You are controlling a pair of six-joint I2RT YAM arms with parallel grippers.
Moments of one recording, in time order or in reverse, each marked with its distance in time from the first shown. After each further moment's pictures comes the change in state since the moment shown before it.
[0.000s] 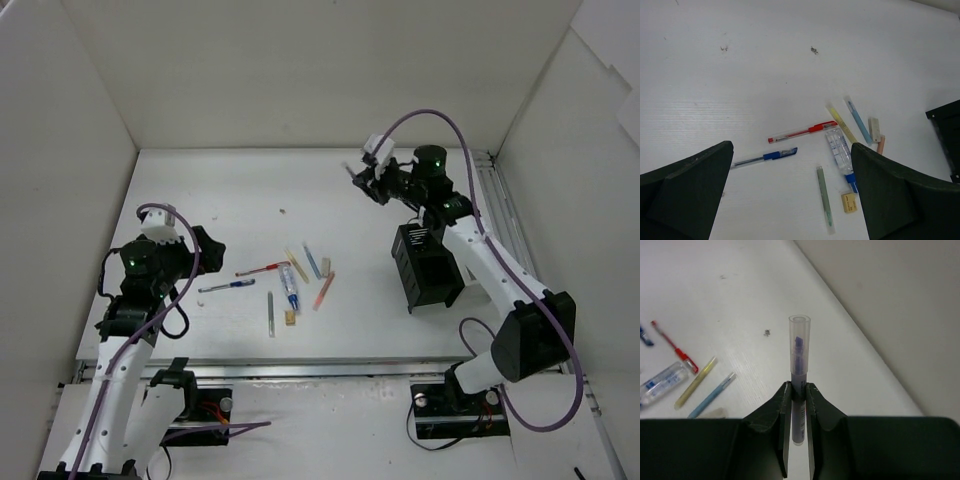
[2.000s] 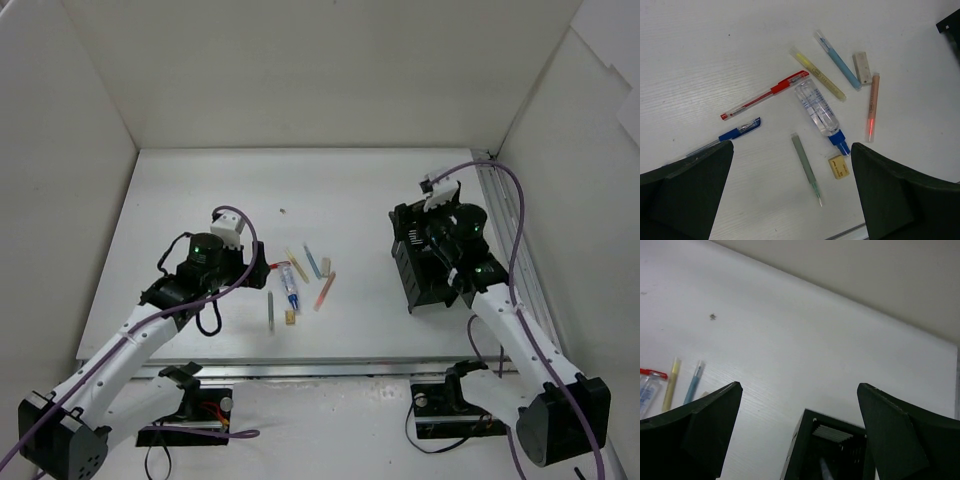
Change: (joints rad) left arm -0.431 0.230 0.023 -0.014 -0.186 0.029; right arm -0.110 -0.477 -0.619 0.301 0.497 0.472
